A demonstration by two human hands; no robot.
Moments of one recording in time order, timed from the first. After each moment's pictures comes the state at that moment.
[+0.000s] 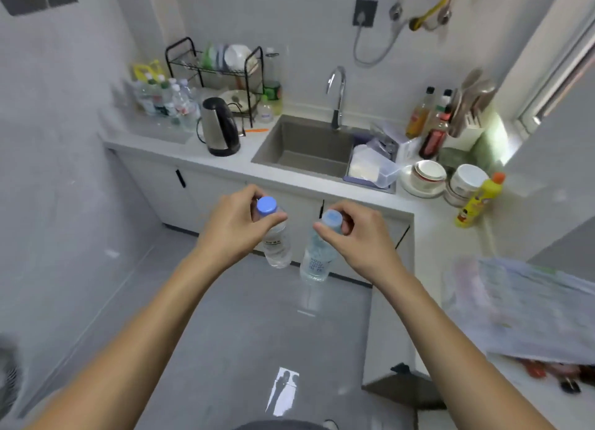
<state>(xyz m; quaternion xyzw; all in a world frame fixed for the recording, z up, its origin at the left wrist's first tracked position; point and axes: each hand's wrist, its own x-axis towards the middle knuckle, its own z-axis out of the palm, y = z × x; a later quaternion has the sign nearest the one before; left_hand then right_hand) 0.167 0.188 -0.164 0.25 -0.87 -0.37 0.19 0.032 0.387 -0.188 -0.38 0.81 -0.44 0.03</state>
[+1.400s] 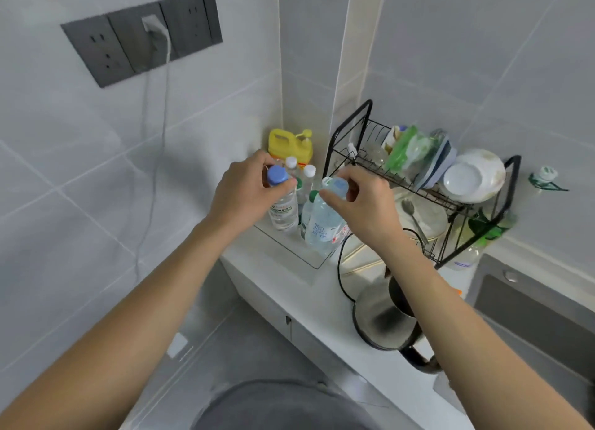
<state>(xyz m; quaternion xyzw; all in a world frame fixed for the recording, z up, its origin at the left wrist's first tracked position) -0.097 -0.698 -0.182 0.39 -0.83 -0.28 0.29 -0.288 -0.567 -0.206 -0.51 0.74 -0.42 0.05</state>
